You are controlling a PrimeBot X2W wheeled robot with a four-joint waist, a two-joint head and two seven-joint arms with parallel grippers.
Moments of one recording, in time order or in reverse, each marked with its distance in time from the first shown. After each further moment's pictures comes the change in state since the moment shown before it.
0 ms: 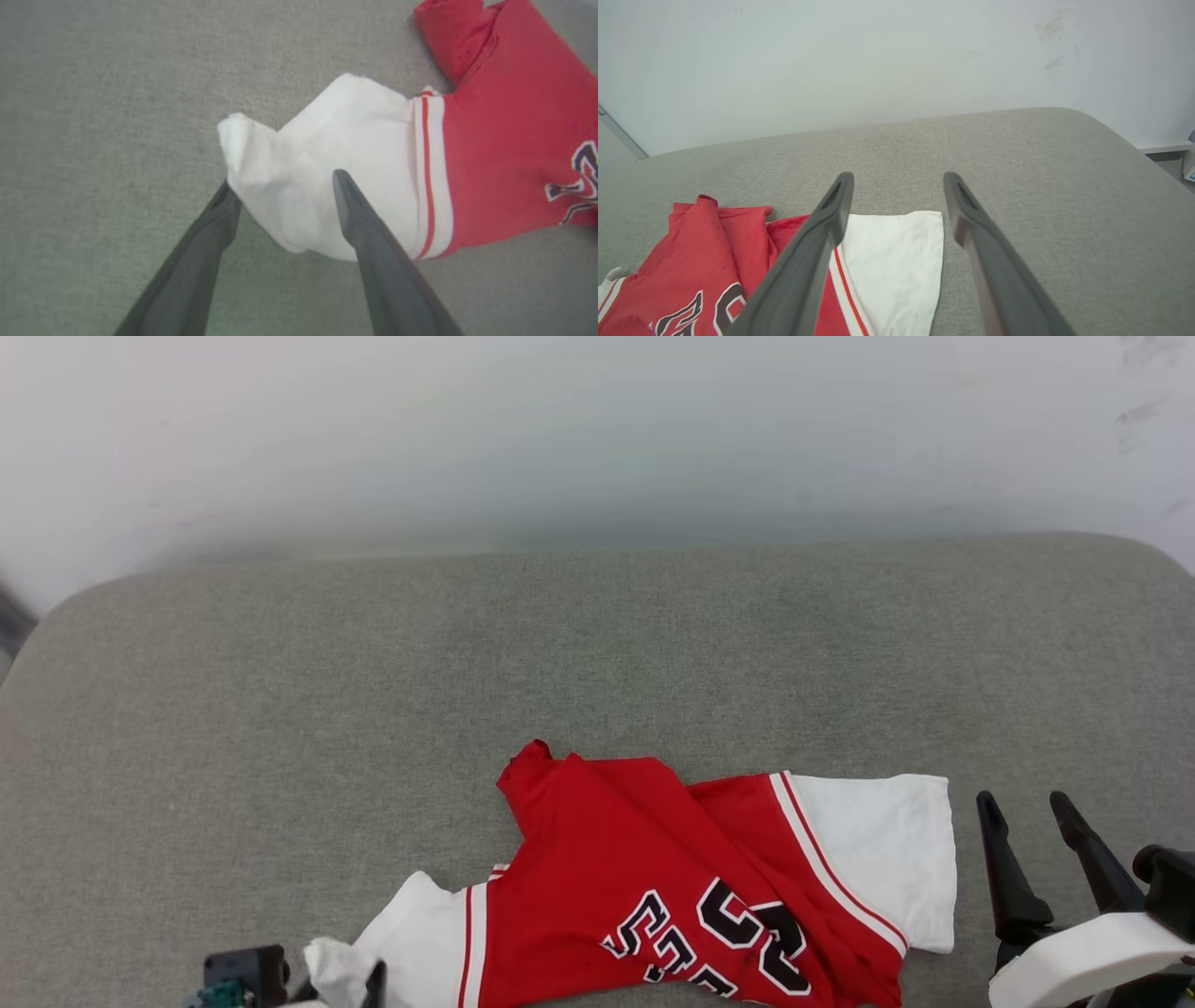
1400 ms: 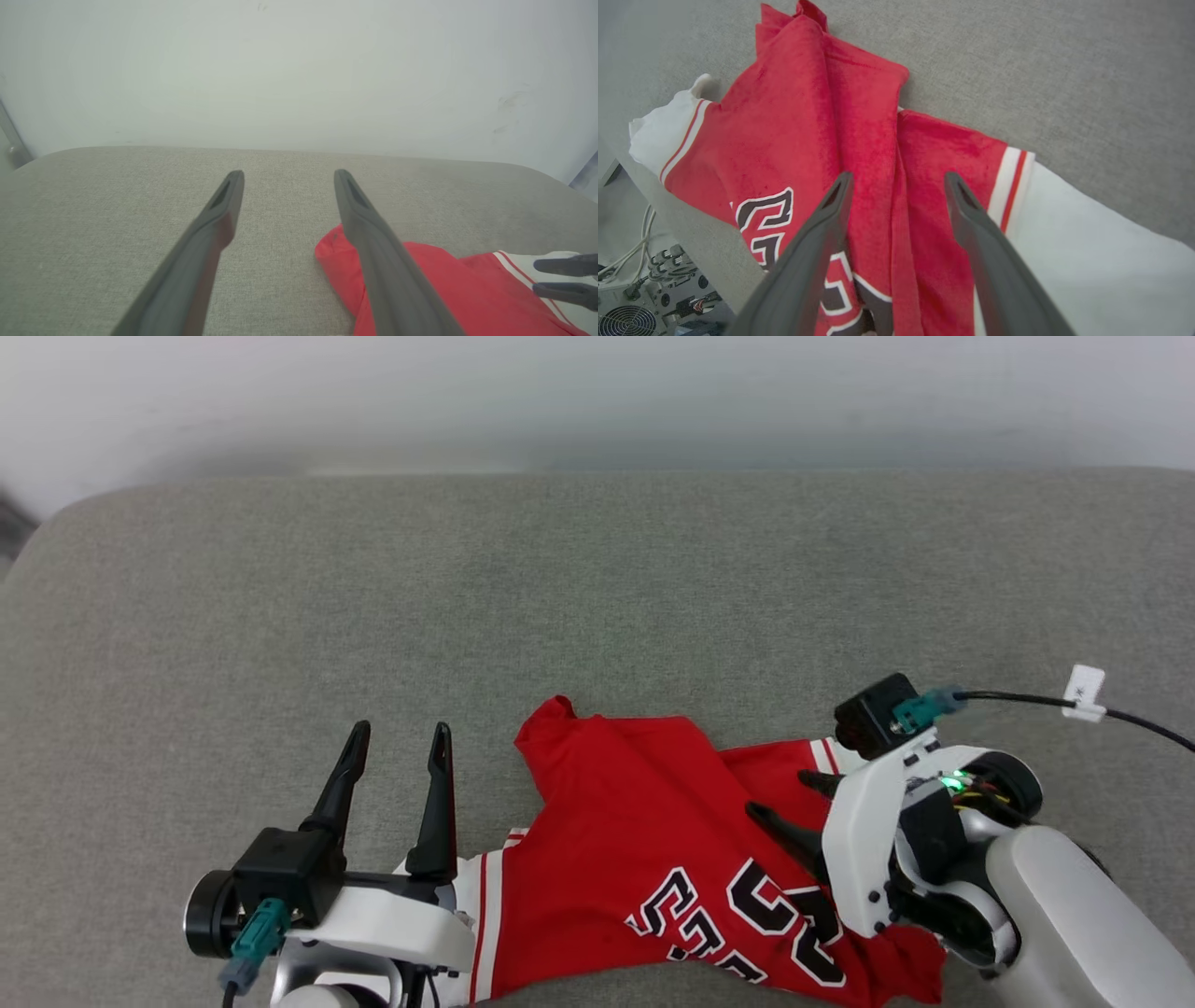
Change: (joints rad) left arm -0.233 -0.074 -0.081 -0.143 0.202 0.006 -0.414; right arm -0.482 -0.259 0.567 0.287 0.345 0.000 0.534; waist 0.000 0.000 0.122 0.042
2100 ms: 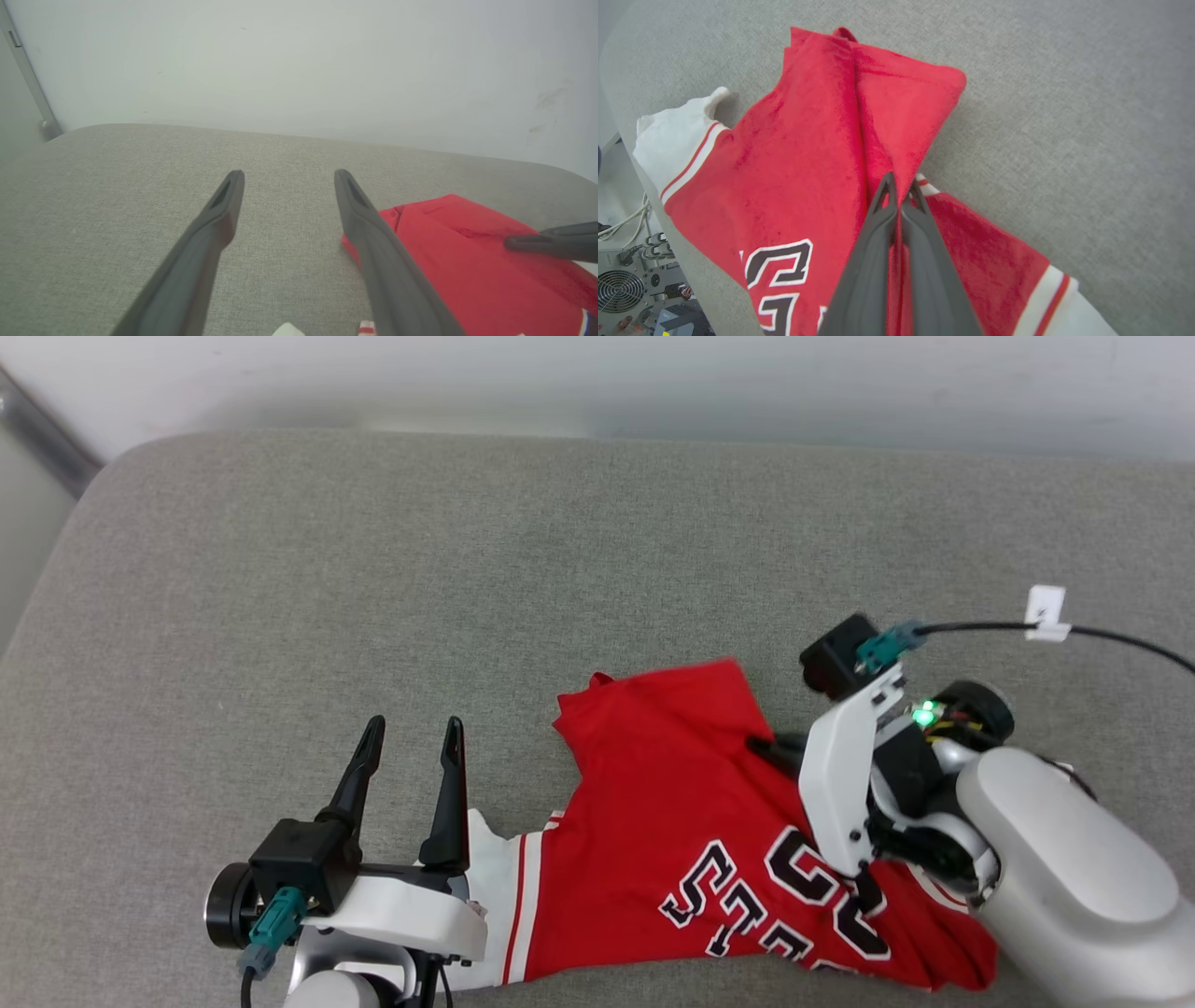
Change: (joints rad) left arm -0.043 -0.030 -0.012 0.080 -0.017 -0.017 -0.044; right arm -0.254 -0.064 0.251 0.172 0.142 0.000 -0.084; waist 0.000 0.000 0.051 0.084
